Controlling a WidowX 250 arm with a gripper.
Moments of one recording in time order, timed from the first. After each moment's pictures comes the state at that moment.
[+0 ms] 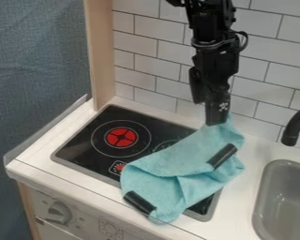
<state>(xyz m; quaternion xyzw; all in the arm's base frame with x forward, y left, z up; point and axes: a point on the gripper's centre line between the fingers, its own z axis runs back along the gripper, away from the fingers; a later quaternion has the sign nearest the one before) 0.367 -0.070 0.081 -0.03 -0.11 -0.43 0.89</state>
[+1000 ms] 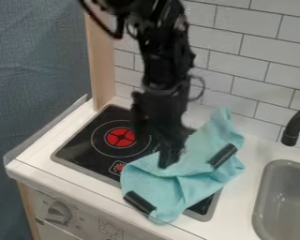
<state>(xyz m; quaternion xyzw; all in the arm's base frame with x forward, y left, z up) 0.279 -0.026 0.051 0.04 -0.08 -0.23 0.97</state>
